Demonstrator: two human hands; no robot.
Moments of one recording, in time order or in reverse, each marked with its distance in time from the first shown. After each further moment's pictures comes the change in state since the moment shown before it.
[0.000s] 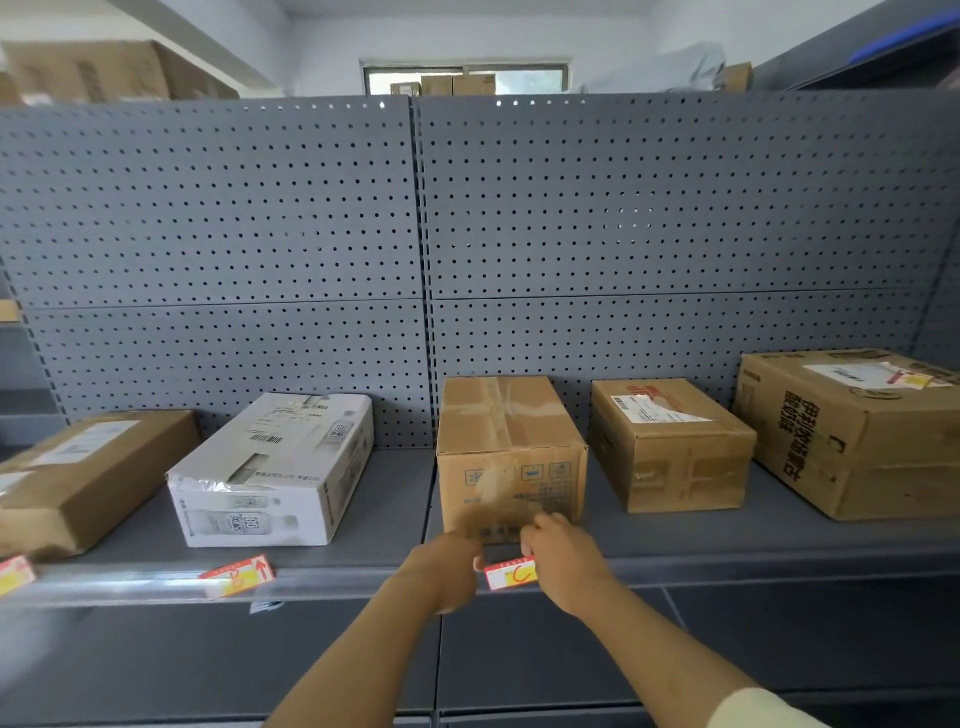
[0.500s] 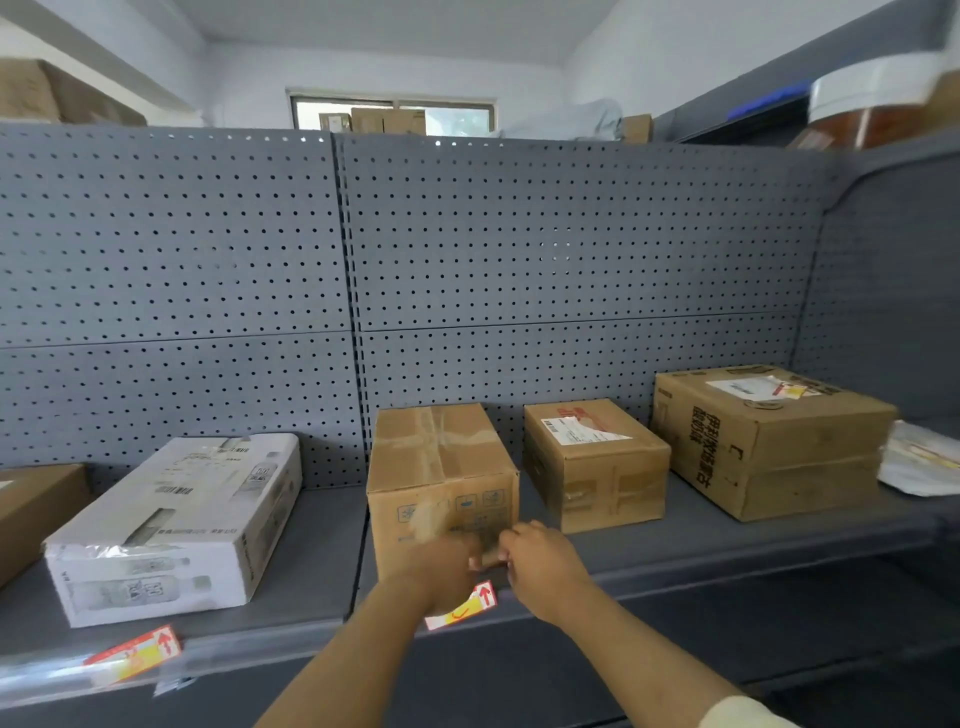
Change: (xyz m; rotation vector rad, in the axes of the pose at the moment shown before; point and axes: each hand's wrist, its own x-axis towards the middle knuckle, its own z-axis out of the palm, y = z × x) left_hand 0.026 0.057 -0.023 -0.041 0.052 0.218; right_hand -0.011 0.038 -0.024 0.006 0.046 0.085
